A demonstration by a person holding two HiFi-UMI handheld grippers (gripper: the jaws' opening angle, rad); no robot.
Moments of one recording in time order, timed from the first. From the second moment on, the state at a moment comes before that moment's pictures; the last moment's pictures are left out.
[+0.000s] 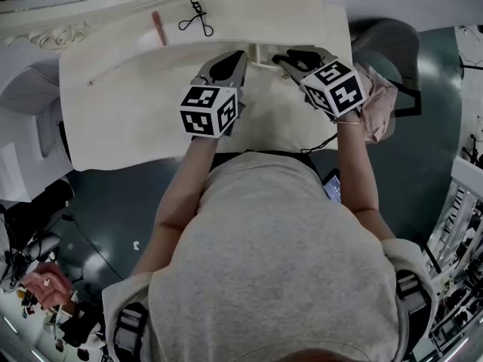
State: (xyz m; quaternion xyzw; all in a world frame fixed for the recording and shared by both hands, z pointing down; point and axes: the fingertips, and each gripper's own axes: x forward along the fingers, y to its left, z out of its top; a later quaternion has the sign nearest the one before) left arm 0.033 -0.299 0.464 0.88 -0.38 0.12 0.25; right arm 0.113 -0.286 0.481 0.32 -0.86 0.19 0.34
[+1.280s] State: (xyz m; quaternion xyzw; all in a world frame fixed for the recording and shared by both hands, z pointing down) left arm 0.036 -0.290 0.457 0.89 -0.37 0.12 0.25; right arm 0.131 -0.282 0.480 0.33 -0.85 0.21 0.34
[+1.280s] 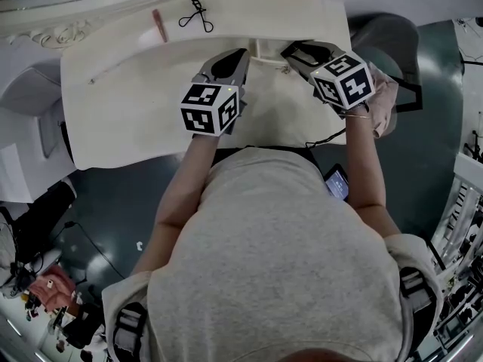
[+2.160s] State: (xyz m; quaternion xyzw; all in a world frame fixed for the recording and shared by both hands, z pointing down) left arm 0.027 -0.262 0.437 0.89 -0.36 0.10 0.24; right arm 0.094 -0.226 0.434 0.25 -0.90 0.13 0.32
